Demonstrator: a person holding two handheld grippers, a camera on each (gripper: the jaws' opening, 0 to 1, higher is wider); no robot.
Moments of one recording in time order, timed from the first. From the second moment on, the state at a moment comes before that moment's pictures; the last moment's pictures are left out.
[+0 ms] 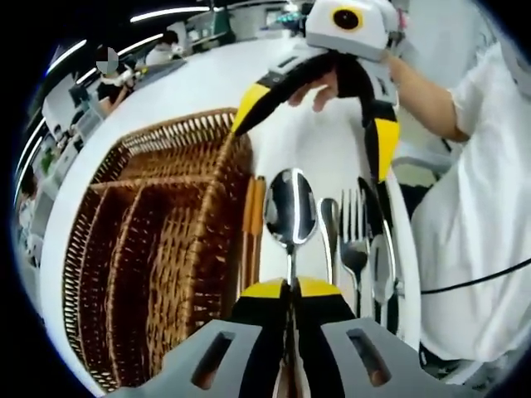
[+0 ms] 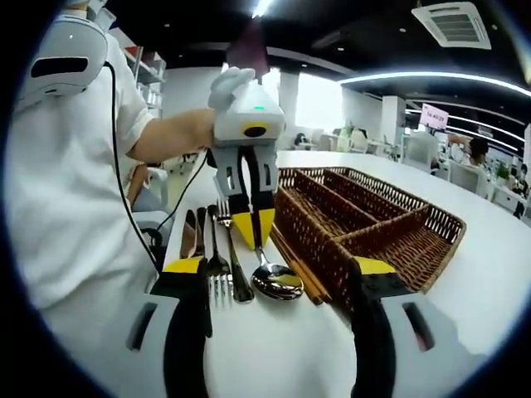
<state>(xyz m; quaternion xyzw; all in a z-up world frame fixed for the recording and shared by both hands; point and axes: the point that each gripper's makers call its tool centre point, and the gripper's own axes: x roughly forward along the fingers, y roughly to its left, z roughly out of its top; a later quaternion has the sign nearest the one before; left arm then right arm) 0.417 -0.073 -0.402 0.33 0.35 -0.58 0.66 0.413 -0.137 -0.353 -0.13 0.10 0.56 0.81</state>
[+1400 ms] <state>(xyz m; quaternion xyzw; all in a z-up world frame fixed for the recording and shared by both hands) 0.416 -0.053 -0.360 0.34 0.35 -0.59 0.65 0.437 -0.153 -0.347 -0.14 0.14 0.50 0.84</state>
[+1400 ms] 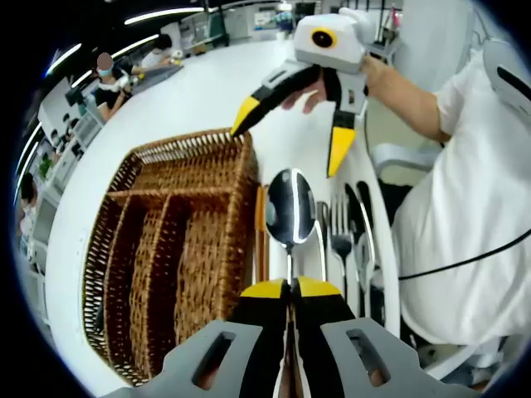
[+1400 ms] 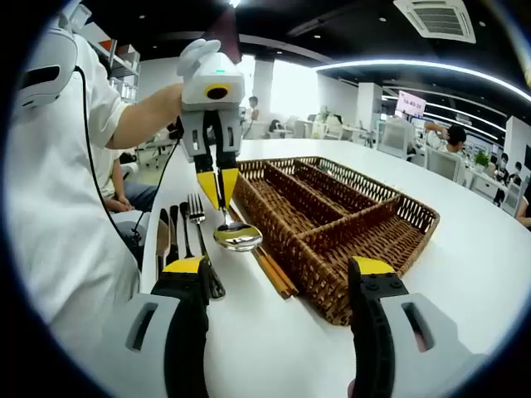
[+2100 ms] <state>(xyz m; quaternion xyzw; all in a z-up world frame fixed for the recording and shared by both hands) 0.448 -0.041 -0.332 0.35 0.35 -0.58 0.65 0.442 -0.152 -0.332 -0.14 0.14 0.49 0.85</state>
